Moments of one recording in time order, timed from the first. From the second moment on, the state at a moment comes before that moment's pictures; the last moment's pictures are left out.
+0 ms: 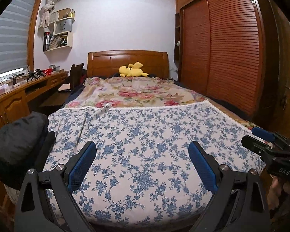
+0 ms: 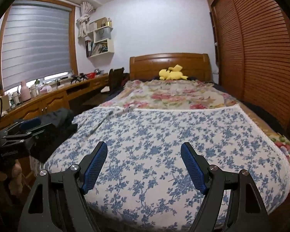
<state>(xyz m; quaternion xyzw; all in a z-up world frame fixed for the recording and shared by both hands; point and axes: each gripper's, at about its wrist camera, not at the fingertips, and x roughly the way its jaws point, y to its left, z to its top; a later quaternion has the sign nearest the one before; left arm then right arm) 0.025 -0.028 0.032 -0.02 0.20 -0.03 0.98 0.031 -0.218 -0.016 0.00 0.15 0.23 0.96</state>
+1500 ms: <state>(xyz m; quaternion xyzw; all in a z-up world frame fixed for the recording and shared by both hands) 0.015 -0.028 0.028 -0.02 0.20 -0.02 0.98 0.033 -0.244 -0.014 -0.01 0.13 0.21 0.97</state>
